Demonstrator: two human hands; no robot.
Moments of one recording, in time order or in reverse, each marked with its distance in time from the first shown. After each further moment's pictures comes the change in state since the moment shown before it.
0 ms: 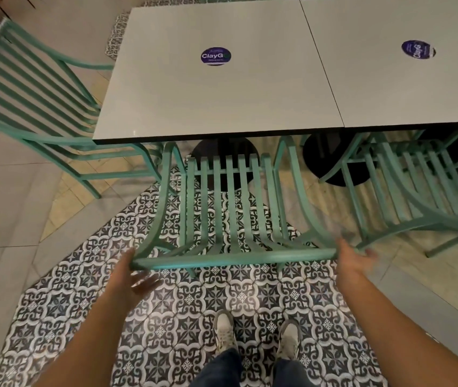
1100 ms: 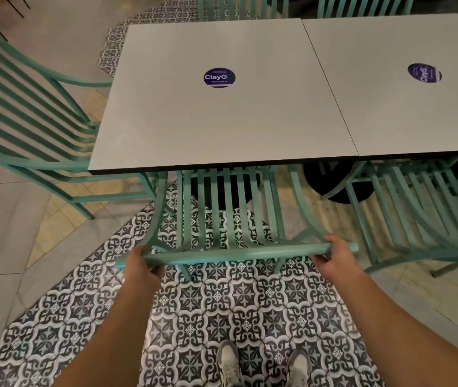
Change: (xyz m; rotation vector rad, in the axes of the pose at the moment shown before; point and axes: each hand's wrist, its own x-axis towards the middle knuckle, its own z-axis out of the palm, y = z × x) left_hand 0.040 0.096 0.090 -0.404 0.110 -0.033; right_hand -0.011 -0.088 0.099 0.533 -0.314 0.535
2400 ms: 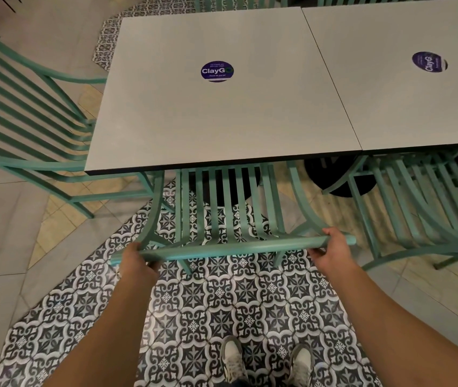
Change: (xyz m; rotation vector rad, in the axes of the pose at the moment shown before) left_hand 0.017 0.012 0.011 0.020 0.059 0.035; right_hand -0.003 0.007 0.020 0.033 0.009 -0.071
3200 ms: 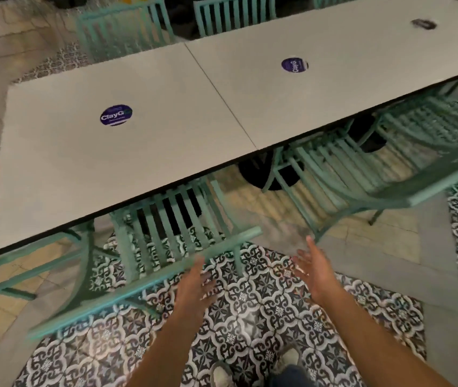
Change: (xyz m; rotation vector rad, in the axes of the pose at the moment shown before) left_hand -0.115 -0.194 0.055 0.835 -0.647 0.089; right_hand -0.002 -0.042 -0.157 -0.251 -0.105 -0.303
